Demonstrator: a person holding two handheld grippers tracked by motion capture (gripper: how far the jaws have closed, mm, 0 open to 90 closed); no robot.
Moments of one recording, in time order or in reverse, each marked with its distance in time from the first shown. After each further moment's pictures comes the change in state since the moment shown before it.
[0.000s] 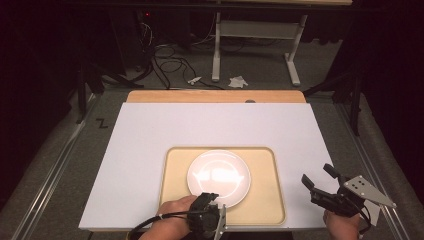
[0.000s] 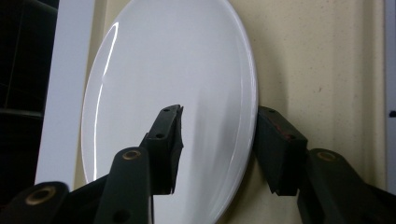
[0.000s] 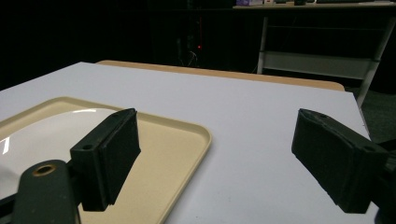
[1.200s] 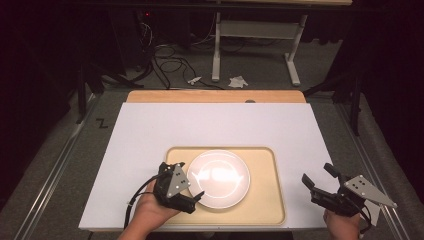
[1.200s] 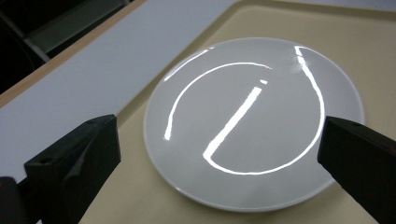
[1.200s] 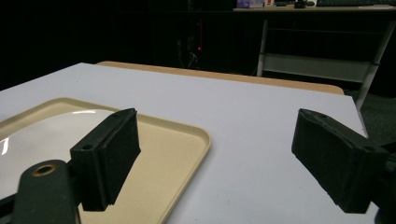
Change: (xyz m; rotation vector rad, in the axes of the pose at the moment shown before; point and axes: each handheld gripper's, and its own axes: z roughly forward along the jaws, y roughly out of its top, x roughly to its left) left arm 0.099 0.009 -0.051 -0.302 0.178 -0.671; right arm 0.000 0.002 0.000 -0.006 0.000 -0.006
